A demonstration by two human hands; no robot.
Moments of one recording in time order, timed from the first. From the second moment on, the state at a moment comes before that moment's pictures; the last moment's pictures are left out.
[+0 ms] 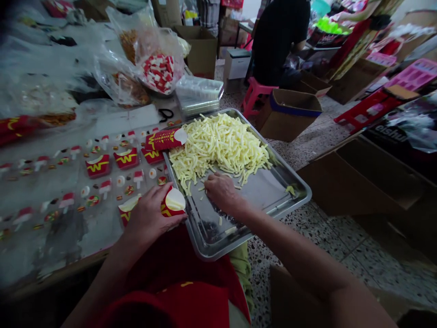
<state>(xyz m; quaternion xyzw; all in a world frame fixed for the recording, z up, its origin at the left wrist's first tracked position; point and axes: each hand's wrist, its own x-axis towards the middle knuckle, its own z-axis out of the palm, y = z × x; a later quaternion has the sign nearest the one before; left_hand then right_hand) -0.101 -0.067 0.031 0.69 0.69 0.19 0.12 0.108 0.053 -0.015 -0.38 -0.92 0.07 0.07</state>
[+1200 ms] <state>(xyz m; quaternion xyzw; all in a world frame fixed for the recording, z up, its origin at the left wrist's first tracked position) -0.103 -0.064 0.029 0.70 0.66 0.22 0.15 0.127 0.055 -0.021 -0.41 -0.87 0.21 0.15</state>
